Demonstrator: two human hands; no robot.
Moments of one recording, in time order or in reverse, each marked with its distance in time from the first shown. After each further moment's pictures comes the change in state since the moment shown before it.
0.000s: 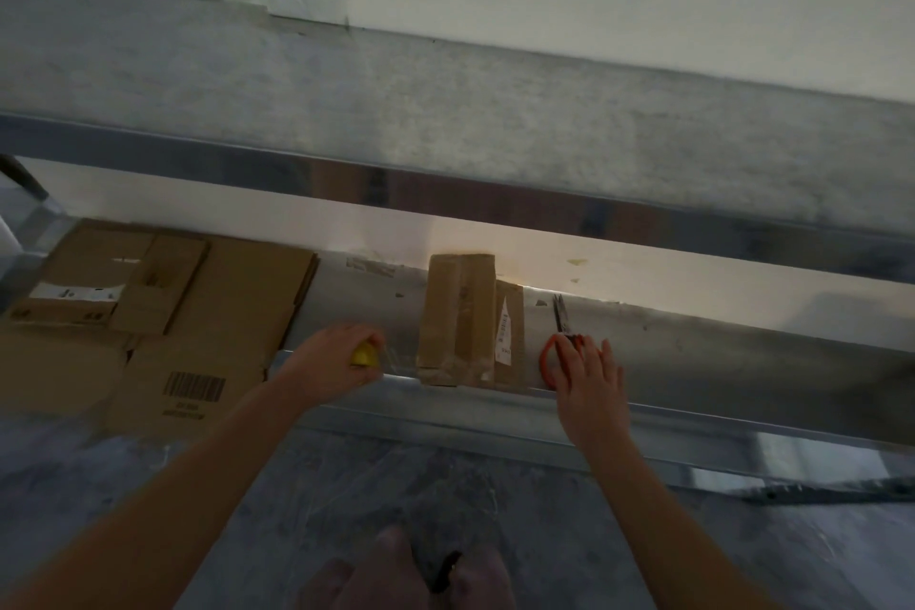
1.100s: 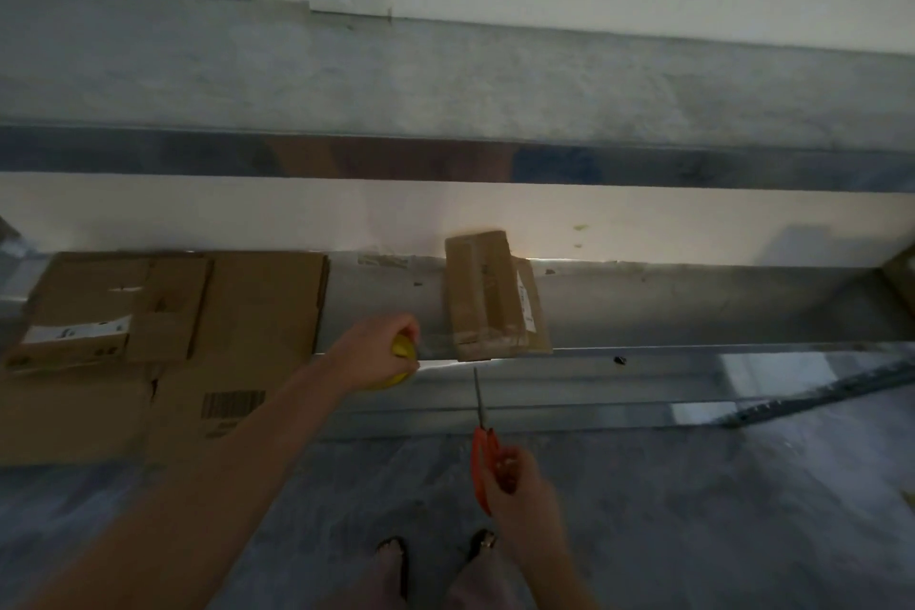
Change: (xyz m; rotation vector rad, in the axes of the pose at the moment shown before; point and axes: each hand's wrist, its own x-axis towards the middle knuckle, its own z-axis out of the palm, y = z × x) left_hand 0.002 -0.015 -0.020 -0.100 -0.191 0.139; right_hand -0.172 -0.189 0.024 1.000 -0.053 0.542
